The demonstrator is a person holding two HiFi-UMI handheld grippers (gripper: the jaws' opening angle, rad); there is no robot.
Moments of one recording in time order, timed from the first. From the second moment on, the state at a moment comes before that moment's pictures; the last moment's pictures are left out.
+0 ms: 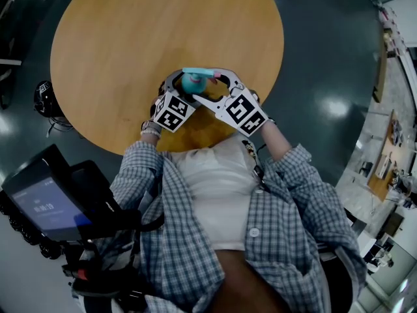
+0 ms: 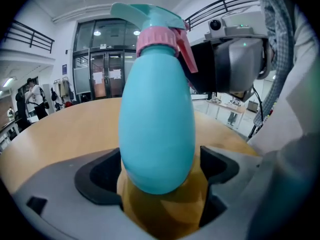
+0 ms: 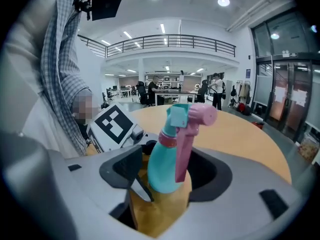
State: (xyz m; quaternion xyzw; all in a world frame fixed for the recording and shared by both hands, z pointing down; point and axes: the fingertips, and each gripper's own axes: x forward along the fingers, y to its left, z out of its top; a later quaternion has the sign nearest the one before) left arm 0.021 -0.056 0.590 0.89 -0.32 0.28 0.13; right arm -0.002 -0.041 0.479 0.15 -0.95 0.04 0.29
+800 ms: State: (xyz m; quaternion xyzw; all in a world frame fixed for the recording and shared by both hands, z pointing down) left arm -0.038 -0.016 0.568 0.86 -0.42 0.26 0.13; right arm 0.072 -0.033 0.509 0.28 -0.91 0.10 0.28
